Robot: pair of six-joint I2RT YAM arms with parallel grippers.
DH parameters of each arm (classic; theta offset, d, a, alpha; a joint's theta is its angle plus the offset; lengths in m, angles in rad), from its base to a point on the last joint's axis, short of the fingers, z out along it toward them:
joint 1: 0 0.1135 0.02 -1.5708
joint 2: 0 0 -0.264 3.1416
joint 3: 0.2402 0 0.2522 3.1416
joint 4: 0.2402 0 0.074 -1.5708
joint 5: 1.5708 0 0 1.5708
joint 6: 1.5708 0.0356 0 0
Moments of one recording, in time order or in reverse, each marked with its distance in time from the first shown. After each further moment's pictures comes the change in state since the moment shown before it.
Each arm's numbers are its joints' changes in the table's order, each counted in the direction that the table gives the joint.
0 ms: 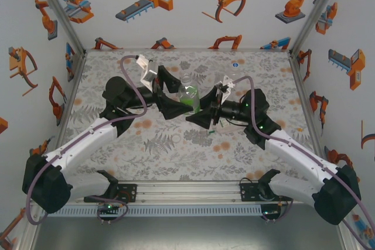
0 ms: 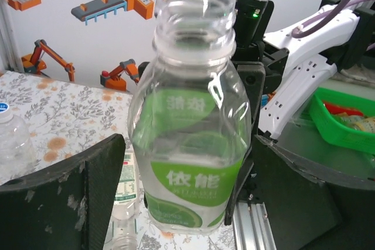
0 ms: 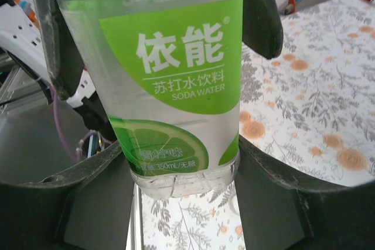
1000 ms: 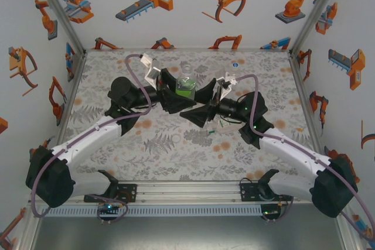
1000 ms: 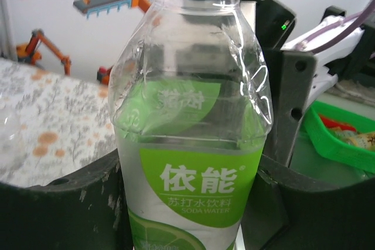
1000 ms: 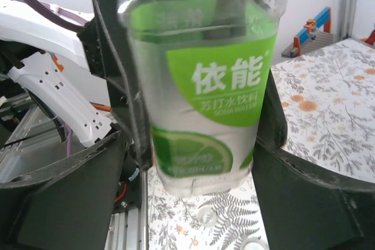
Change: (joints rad) left arm -0.005 0.036 -0.010 -0.007 -0.049 -0.045; right arm 0.043 0.047 -0.028 -0.242 0.080 0.134
